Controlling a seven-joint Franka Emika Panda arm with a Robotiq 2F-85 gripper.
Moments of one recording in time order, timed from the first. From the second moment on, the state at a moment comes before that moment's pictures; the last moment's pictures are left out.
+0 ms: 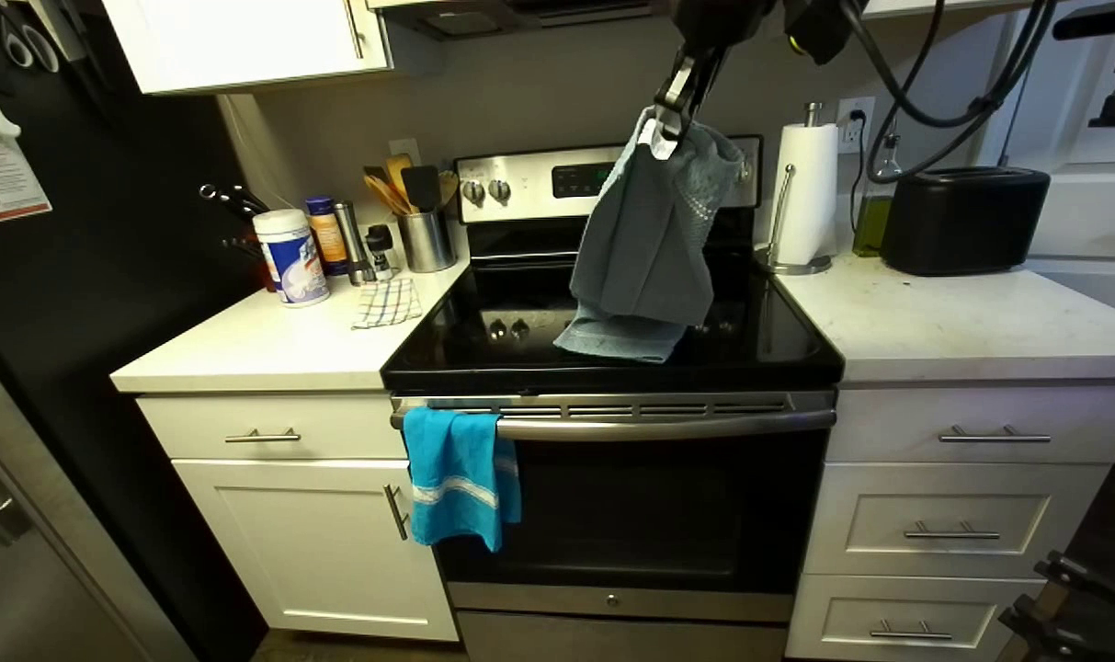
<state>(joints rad) 0.17 -0.19 0.16 -2.09 -0.65 2.24 0.45</state>
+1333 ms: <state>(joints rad) 0.17 -0.47 0.27 -2.09 -0.65 2.19 0.45</state>
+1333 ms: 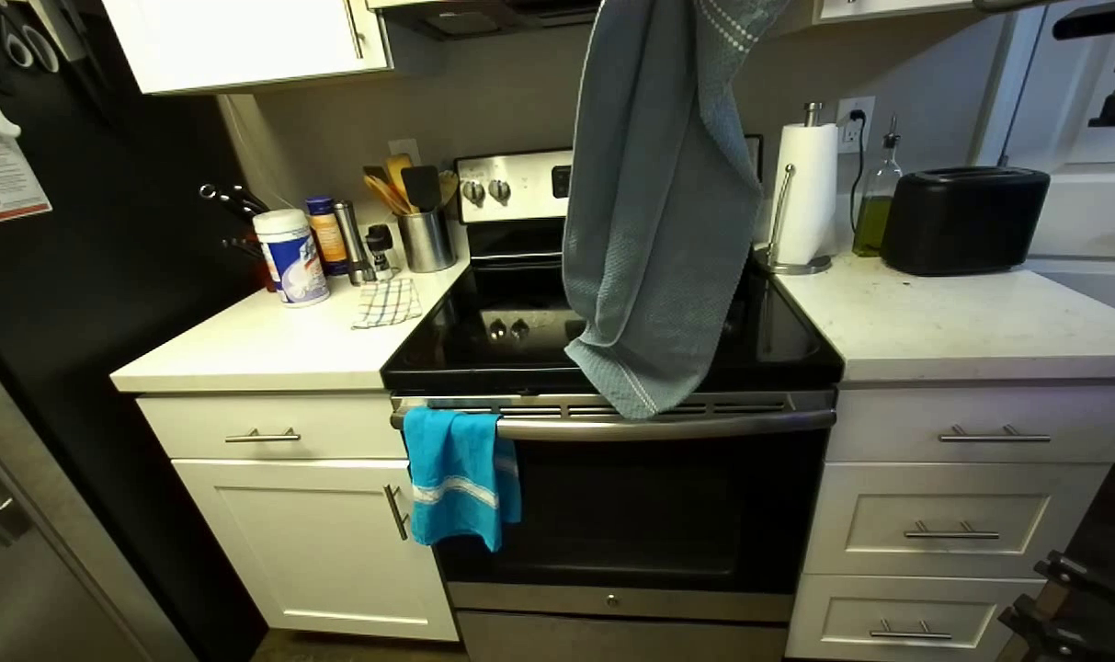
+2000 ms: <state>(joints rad) 0.16 -0.50 0.21 -2.09 -0.65 2.19 0.32</state>
